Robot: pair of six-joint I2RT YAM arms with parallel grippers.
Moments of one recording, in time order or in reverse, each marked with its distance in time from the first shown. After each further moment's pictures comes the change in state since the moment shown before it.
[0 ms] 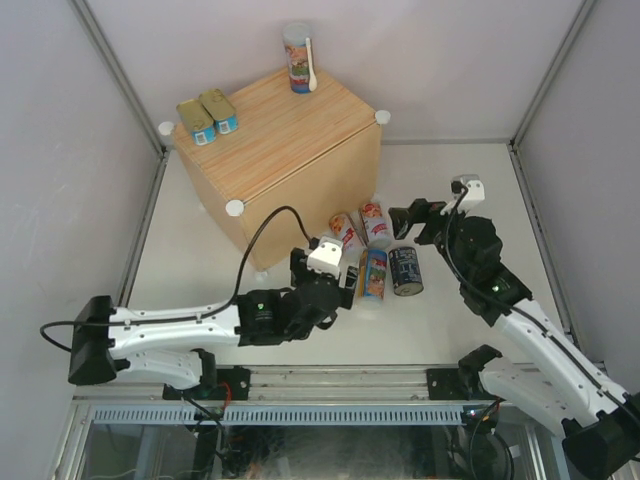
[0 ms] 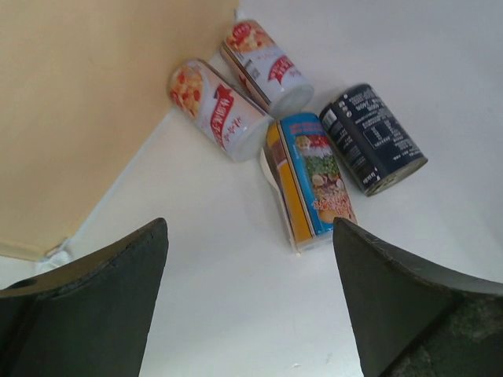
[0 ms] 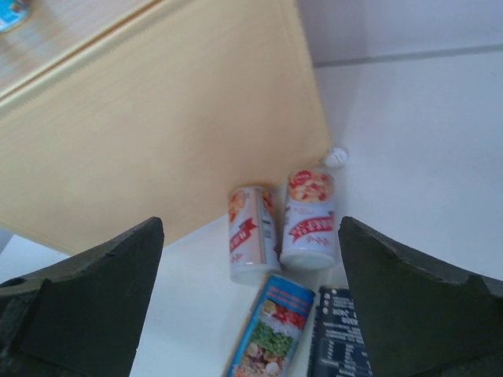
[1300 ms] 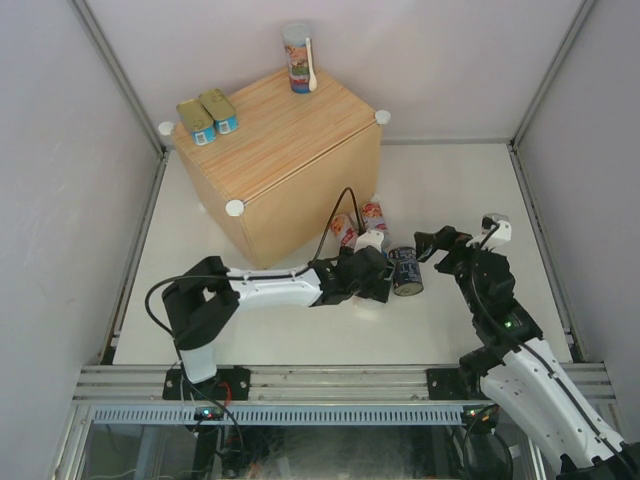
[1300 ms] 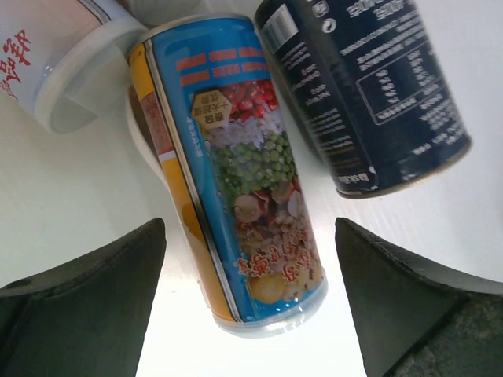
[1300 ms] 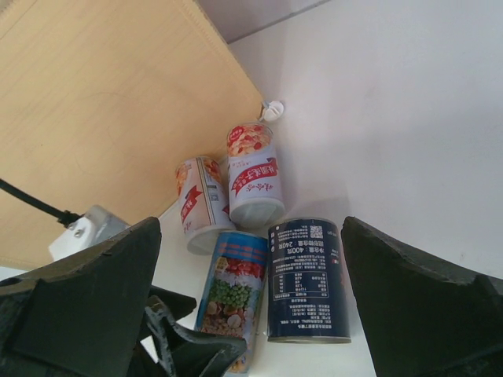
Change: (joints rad) left arm 0.256 0.587 0.214 0.084 0.608 -0.172; right arm -0.103 -0.311 -0.281 -0.111 0.097 0.174
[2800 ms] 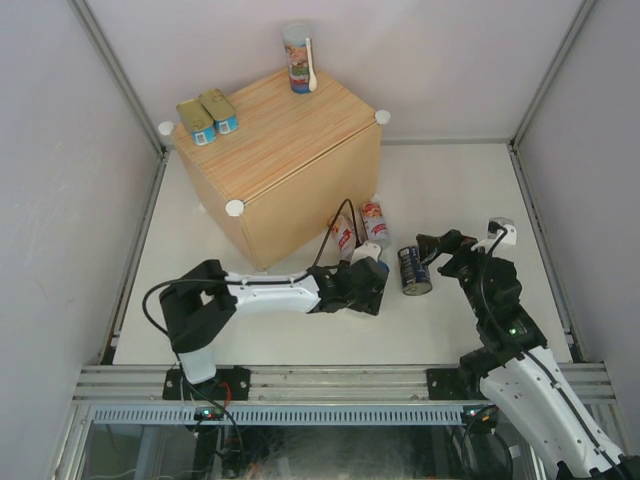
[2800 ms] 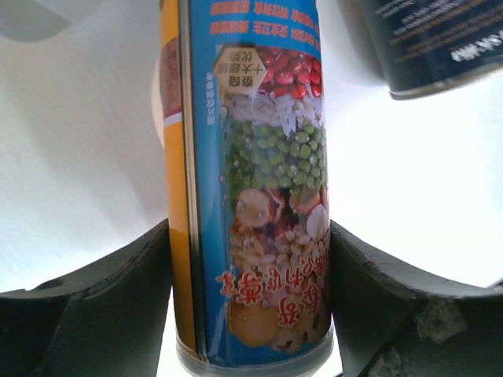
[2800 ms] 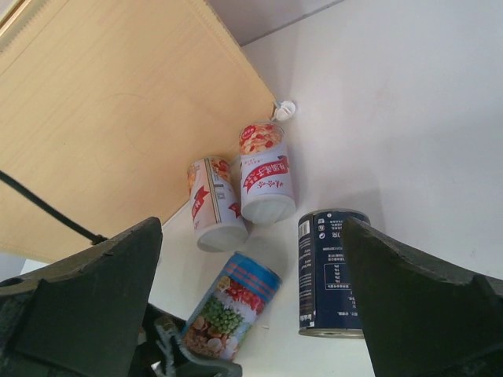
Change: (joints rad) left arm -0.034 0.011 -0.025 -0.103 0.027 -0.056; right arm -0.033 -0.067 -0.012 -0.027 -0.056 0.024
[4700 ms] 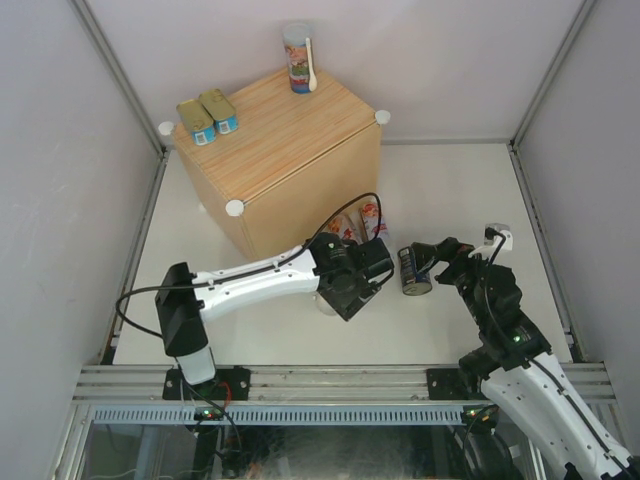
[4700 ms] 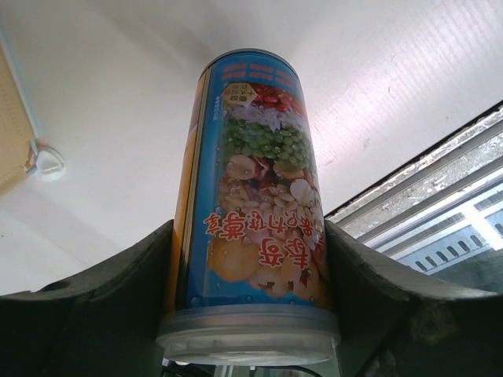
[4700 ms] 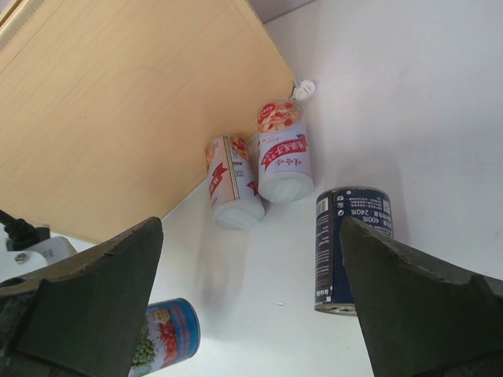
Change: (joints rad) left arm -0.043 -0.055 0.483 -0.935 0.052 0.360; right arm 0.097 -0.058 0.000 -0.074 0.025 0.029
